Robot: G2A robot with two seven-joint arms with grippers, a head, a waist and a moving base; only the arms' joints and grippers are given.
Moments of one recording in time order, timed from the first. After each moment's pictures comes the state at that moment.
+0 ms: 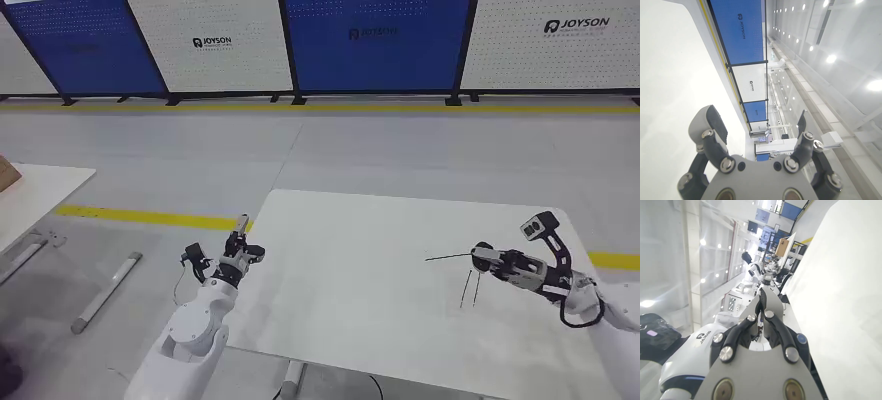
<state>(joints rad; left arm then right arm) 1.73 -1.15 -1.60 -1.80 -0.42 0.00 0.00 -1.00 -0.94 1.08 -1.18 0.77 -0.30 1.20</state>
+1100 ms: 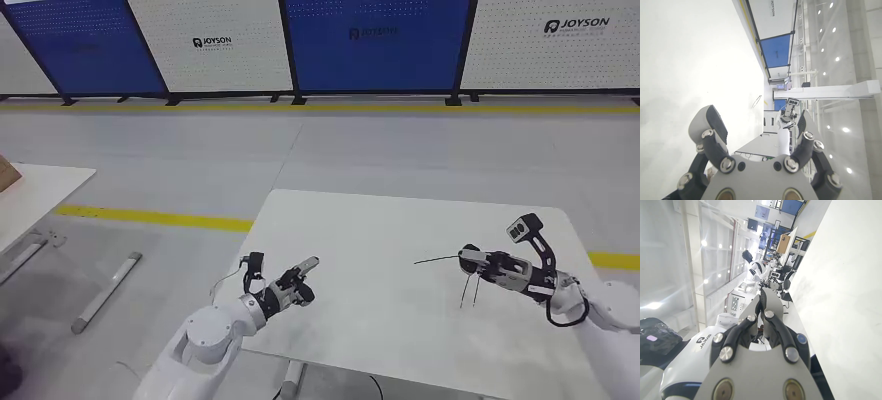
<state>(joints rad) 1.74 -1.12 -1.50 -1.88 -0.27 0.18 -0.50 -0.99 -0.95 1.06 -1.18 0.76 -0.28 1.18</state>
